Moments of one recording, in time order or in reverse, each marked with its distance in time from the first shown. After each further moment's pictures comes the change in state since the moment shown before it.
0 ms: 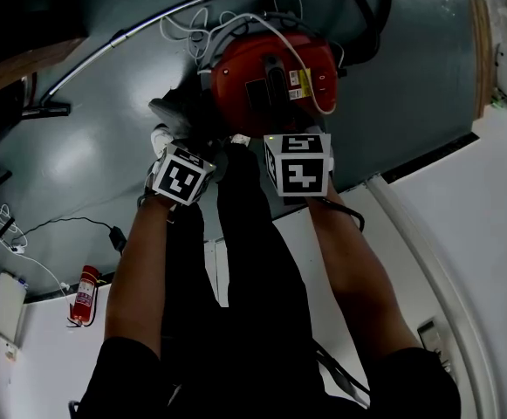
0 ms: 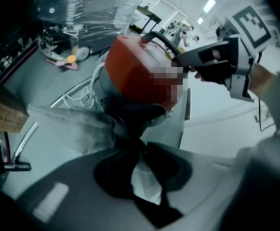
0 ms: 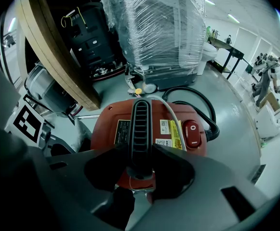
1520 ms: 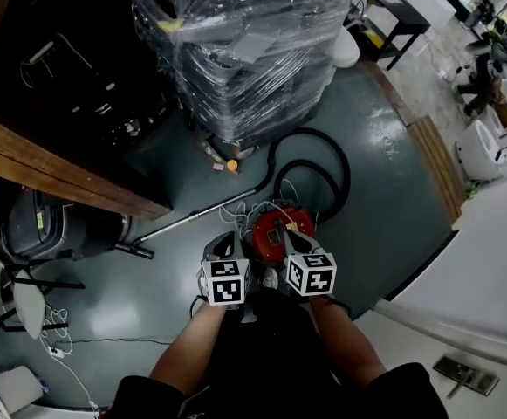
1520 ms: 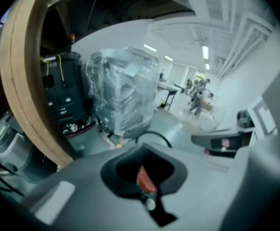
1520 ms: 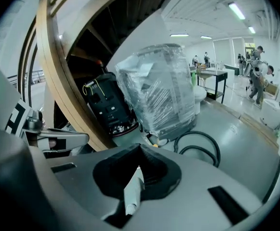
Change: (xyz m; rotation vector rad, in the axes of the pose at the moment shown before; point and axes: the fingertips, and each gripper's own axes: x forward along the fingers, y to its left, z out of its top) left arm -0.405 -0.105 0.140 -0.076 -0.739 0.491; right arm -0.309 0.070 0.129 0.168 -0.519 0.134
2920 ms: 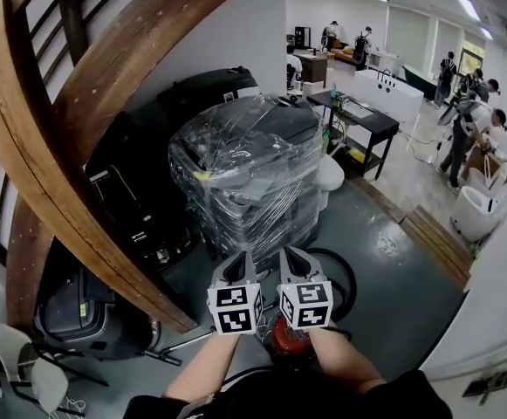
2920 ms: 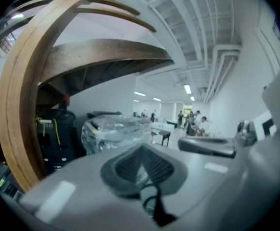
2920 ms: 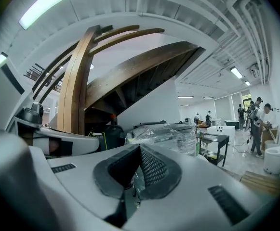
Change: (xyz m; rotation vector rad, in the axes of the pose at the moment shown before) left arm -0.189 -0.033 0.273 0.129 -0.556 -0.020; right arm -0.168 0.120 0.275 -0.241 -0.662 -0.051
